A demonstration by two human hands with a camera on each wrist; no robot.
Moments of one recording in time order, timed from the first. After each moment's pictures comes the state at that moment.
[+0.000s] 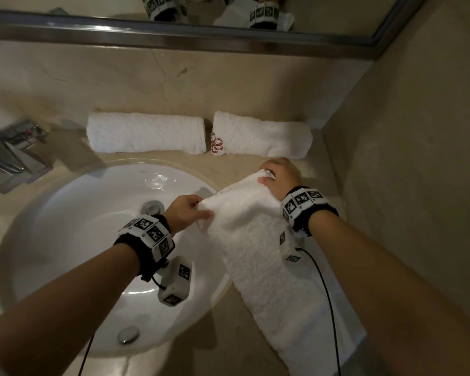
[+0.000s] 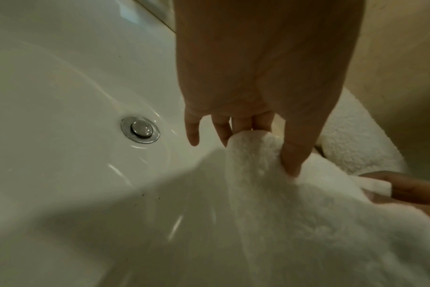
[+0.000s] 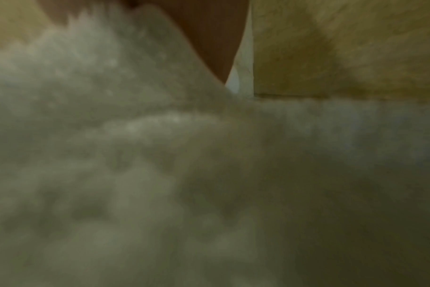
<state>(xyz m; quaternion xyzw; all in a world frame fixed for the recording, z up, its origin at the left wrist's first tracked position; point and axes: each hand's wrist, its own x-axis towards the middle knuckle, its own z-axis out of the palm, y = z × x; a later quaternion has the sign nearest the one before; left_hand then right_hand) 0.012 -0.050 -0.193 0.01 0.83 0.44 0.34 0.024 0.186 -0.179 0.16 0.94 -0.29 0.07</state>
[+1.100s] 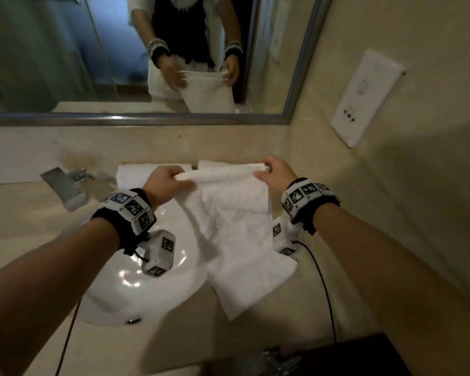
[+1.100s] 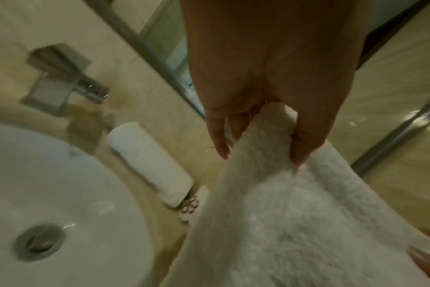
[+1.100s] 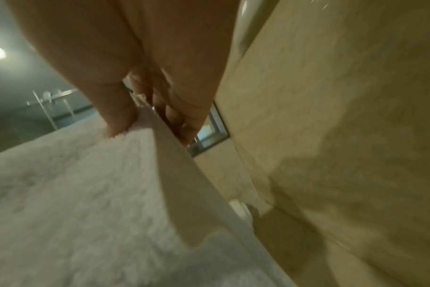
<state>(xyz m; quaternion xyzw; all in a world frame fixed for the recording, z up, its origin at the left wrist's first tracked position) 0.078 -0.069 0.002 0.13 0.87 0.46 0.11 0.132 0.177 0.010 0.12 0.91 -0.39 -0.03</state>
